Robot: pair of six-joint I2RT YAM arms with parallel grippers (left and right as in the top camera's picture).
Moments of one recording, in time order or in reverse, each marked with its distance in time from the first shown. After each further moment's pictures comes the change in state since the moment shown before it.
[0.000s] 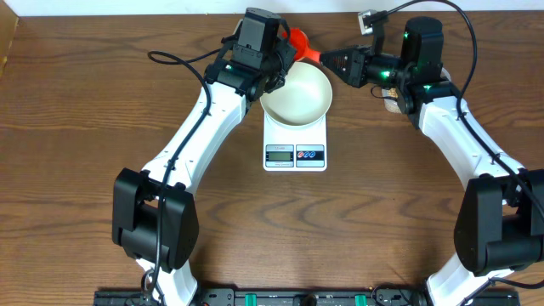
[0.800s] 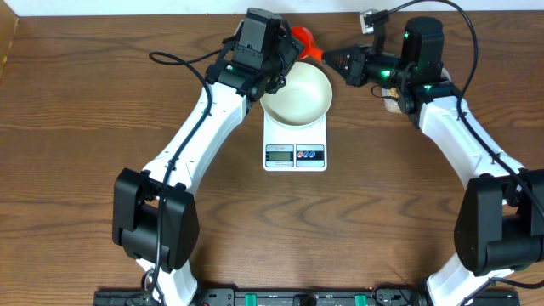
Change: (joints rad) left arm -0.004 0.000 0.000 0.001 -0.002 -0.011; right arm -0.007 0.000 0.000 0.001 0.027 0.012
